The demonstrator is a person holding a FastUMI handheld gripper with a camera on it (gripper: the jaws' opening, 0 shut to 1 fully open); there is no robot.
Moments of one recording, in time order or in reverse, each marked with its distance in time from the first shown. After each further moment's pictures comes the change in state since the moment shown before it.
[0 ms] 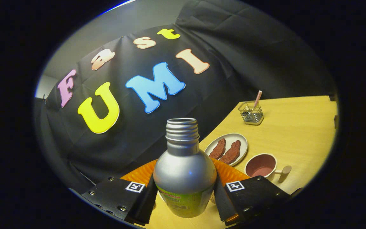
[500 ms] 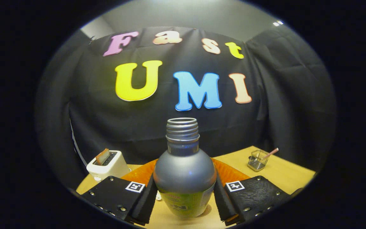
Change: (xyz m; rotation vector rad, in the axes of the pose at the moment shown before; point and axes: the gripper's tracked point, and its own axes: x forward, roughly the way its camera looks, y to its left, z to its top) arm -0.009 0.076 0.019 -0.645 -0.075 0.105
